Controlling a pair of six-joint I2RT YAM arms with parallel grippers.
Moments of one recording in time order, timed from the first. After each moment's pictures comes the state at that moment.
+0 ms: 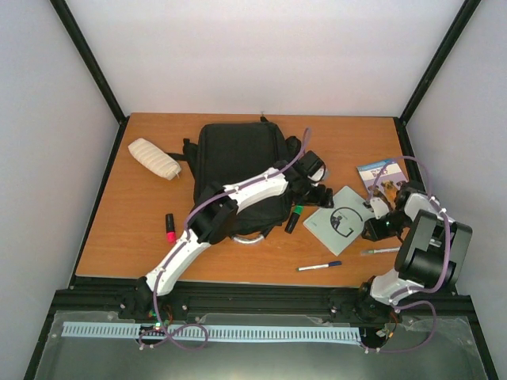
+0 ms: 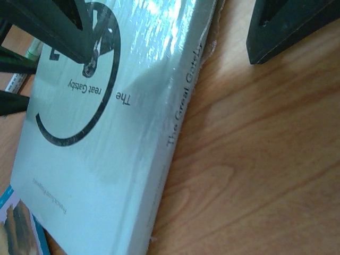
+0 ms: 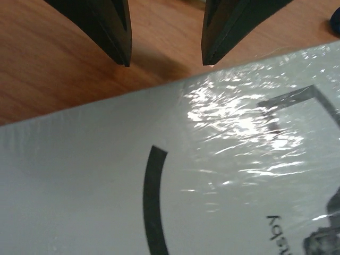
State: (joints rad) left arm -0.89 2.53 2.20 -0.68 0.40 -0.60; right arm -0.42 1.52 0.81 -0.87 -0.31 -0.76
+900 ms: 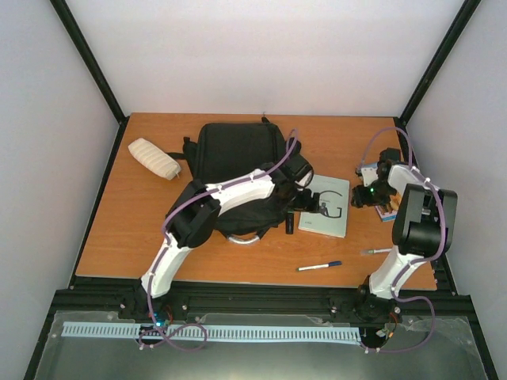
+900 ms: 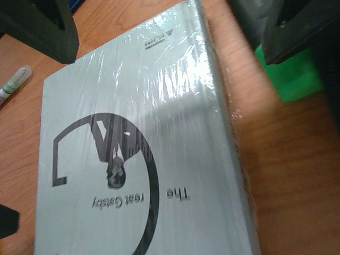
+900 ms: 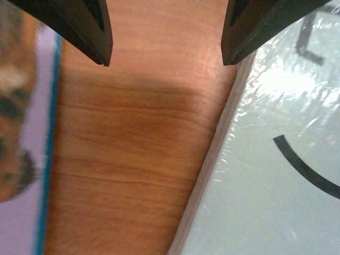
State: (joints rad) left arm -0.89 2.28 1.86 -0.69 0.32 -0.67; right arm -0.20 1.80 1.13 -0.75 -0.22 -0.40
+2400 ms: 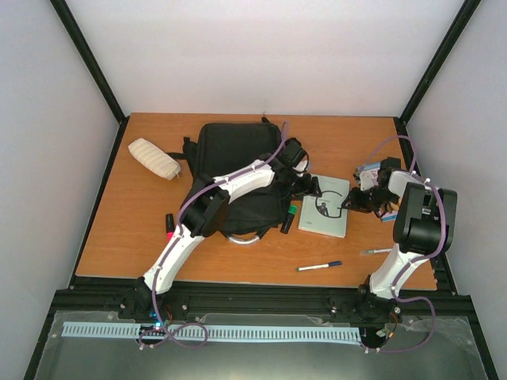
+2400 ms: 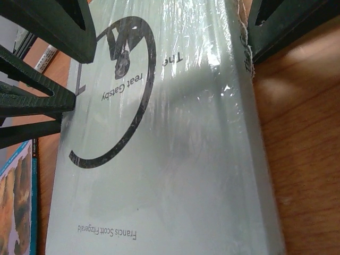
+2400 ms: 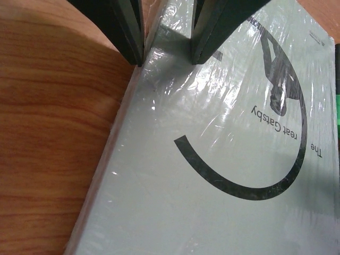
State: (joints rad) left arm -0.79 2.48 2.08 -0.62 0.49 -0.74; right arm -0.23 1.80 1.05 -0.72 -0.54 -0.24
